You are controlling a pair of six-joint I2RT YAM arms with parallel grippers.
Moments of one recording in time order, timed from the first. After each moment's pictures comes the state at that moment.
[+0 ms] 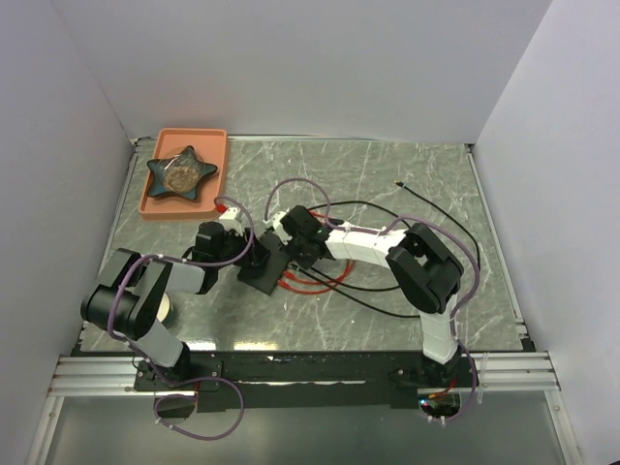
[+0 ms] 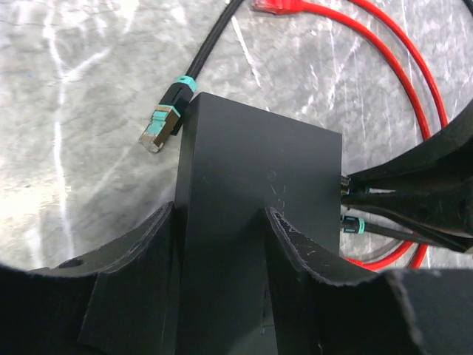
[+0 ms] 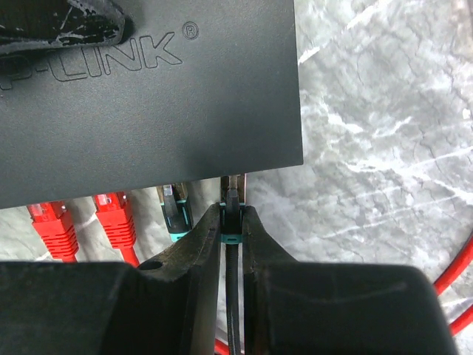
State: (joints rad) left arm -0.32 1.59 0.45 0.65 0.38 -0.38; right arm 0.85 1.96 1.29 -0.35 0.01 -0.11
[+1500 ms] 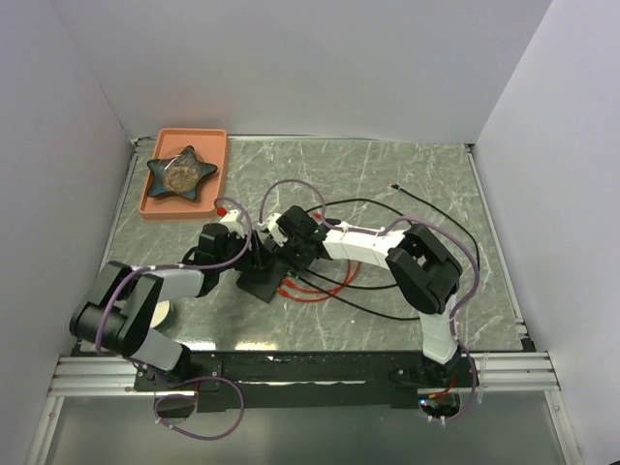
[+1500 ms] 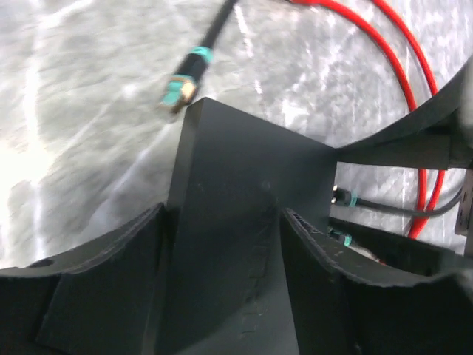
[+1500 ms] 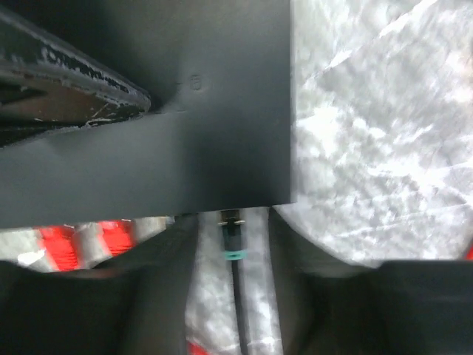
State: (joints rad) left arm -0.37 1.50 0.46 0.49 0.31 -0.44; right arm 0.86 1.95 1.31 -0.40 -0.01 -0.15
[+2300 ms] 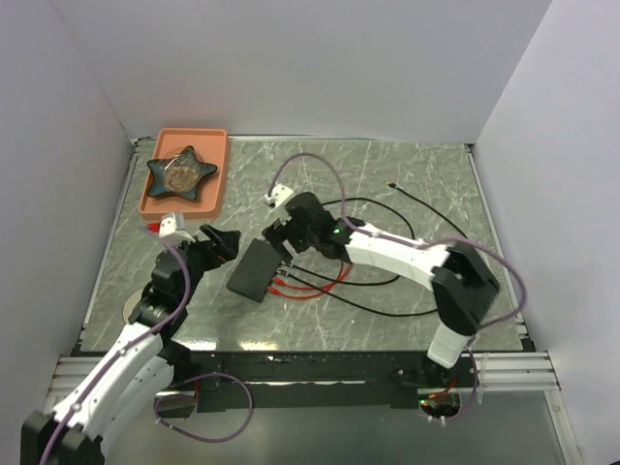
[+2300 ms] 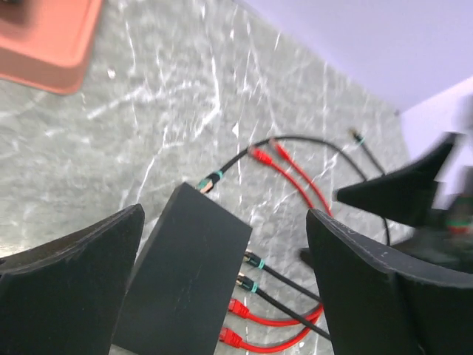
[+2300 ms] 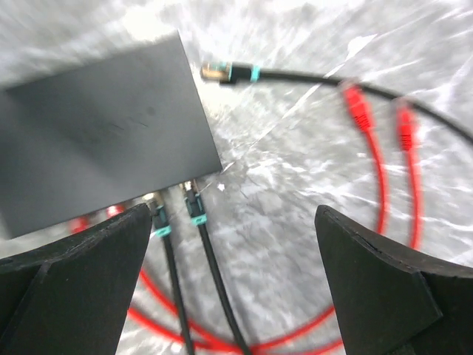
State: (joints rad) left arm -0.37 0.68 0.35 0.13 -0.15 -0.68; right arm 0.88 1.76 1.26 -0.24 0.11 -0.04
